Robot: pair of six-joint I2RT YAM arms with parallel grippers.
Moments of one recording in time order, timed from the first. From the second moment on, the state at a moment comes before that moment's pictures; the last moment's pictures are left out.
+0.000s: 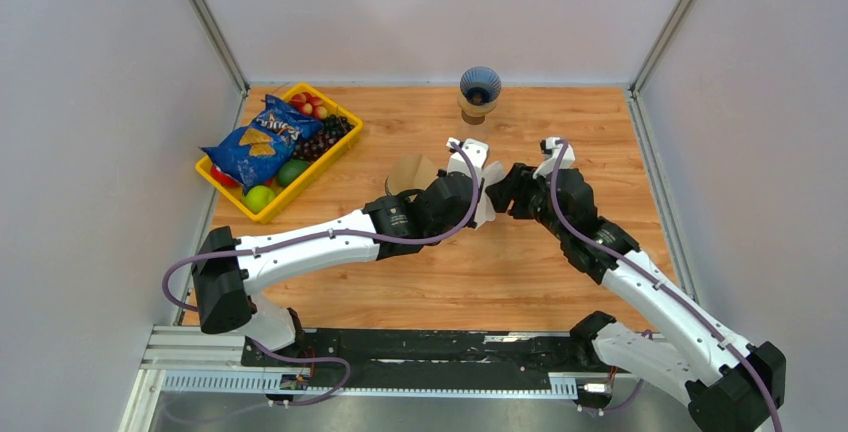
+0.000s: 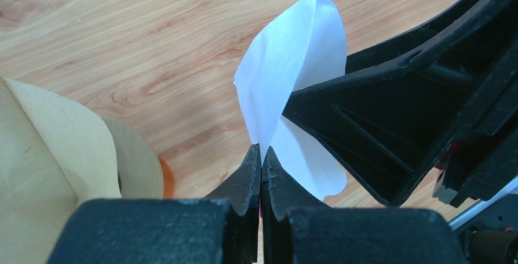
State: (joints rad) left arm -1.17 1.52 1.30 -0.29 -0.53 -0.42; right arm 0.58 0.90 0.75 -0.22 0.10 0.56
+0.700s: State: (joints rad) left arm -1.17 1.53 1.30 -0.28 -0.55 -0.46; right arm 0.64 0.94 0.75 -0.16 0.11 0.59
